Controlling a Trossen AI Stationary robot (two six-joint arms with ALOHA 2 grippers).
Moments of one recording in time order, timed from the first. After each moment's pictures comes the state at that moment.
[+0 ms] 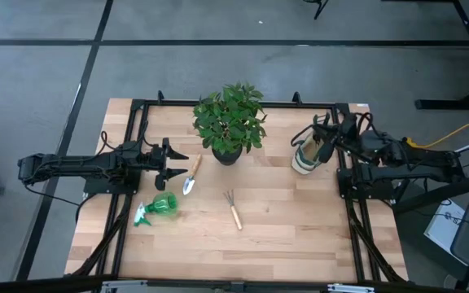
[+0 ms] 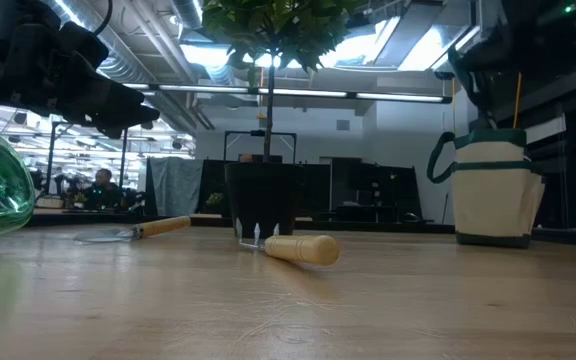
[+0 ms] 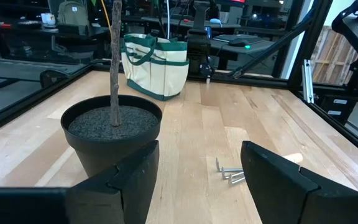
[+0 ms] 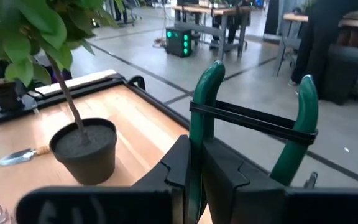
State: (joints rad) left arm 0.19 0.39 0.01 0.28 0.15 -0.09; right arm -0.03 0.40 0.54 -0.39 0.61 0.18
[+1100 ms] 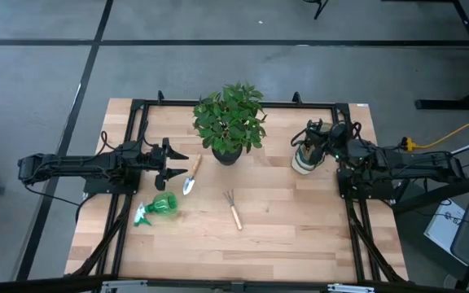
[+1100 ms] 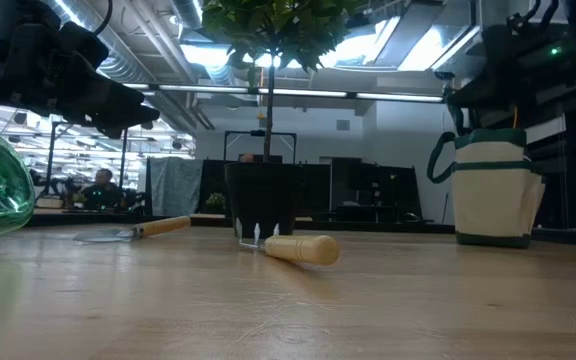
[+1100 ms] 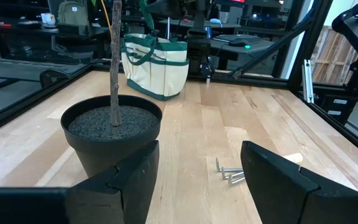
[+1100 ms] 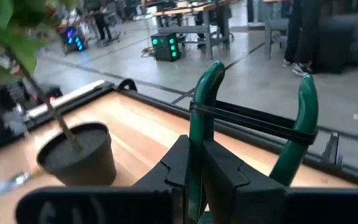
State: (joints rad) left arm 0.19 0.39 0.01 0.28 0.15 -0.09; right arm -0.03 0.40 0.30 -0.13 0.69 0.38
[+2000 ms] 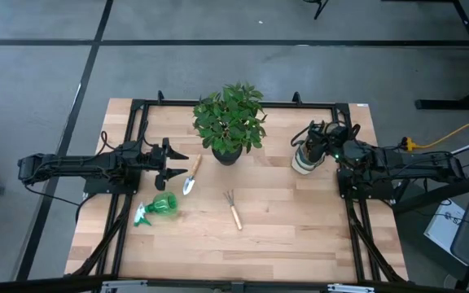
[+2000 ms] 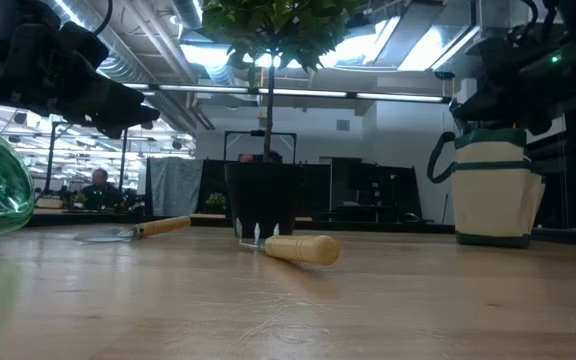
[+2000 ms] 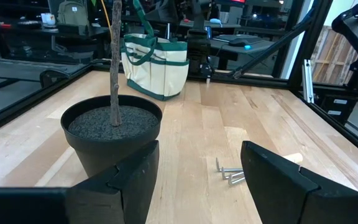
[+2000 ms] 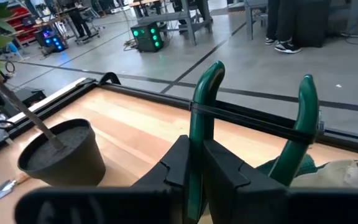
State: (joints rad) left arm 0.19 0.39 0.01 0.28 0.15 -0.09; right arm -0.03 0.40 0.30 -0.23 0.73 0.52
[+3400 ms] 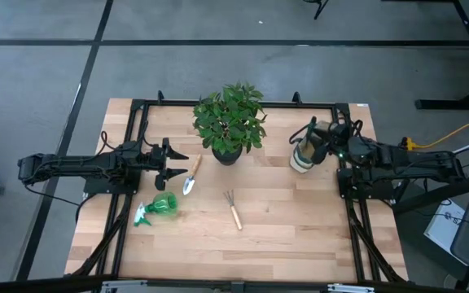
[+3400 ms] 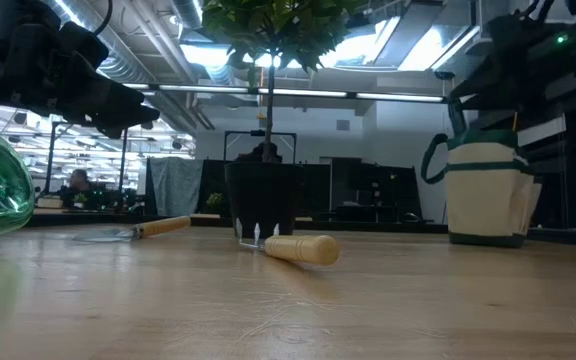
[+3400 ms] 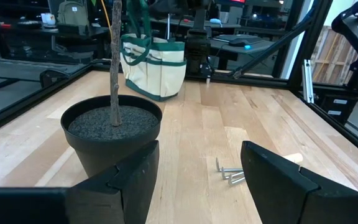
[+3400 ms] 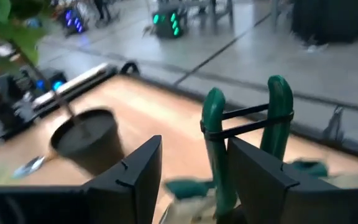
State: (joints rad) left arm 0.19 0.39 0.01 0.28 0.15 -0.09; right arm -0.03 0.40 0.41 -0.38 0.61 0.49
